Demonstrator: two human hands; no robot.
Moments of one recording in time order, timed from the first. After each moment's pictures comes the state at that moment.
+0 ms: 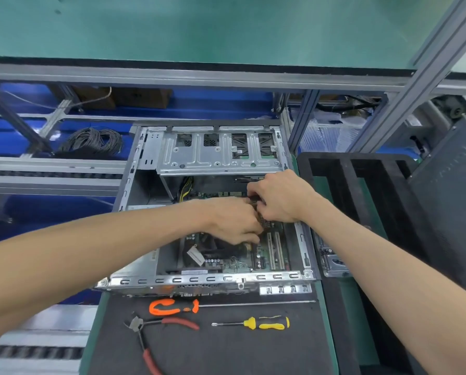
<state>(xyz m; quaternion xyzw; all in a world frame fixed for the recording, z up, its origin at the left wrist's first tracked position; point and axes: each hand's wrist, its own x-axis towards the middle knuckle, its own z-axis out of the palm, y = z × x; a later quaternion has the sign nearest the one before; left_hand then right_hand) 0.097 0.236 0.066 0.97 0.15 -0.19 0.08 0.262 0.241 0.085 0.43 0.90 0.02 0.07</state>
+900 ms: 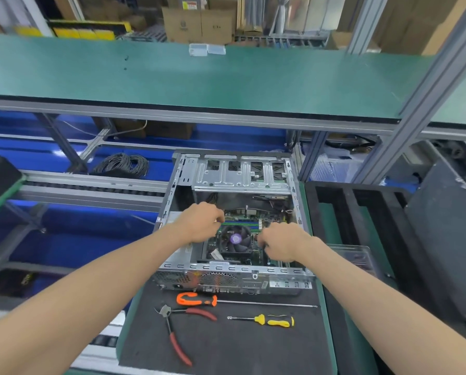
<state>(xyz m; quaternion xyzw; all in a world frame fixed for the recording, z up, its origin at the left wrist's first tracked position) -0.005 0.194 0.086 0.81 0.56 -0.05 0.13 0.231 0.165 0.102 0.48 0.85 -0.11 0.20</state>
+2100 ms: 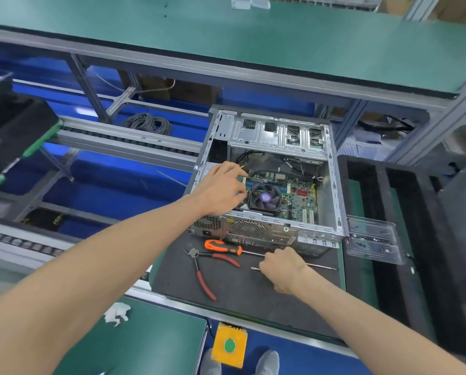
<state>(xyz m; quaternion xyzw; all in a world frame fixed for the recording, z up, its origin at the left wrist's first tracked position) -0.042 0.133 0.065 0.84 0.54 0.04 0.08 0.176 0.032 0.026 0.33 0.88 -0.02 0.33</state>
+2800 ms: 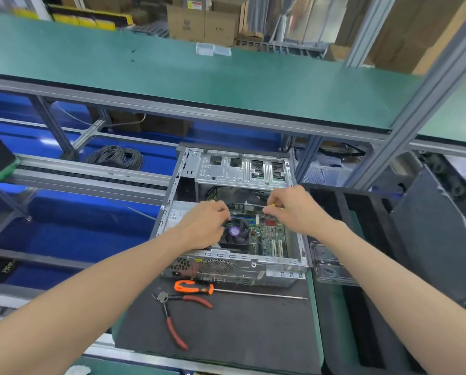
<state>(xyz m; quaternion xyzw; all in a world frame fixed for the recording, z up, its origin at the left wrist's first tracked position) -0.006 0.152 0.079 0.86 0.50 0.02 0.06 0.235 0.147 0.178 0.55 0.82 -0.15 -0.07</state>
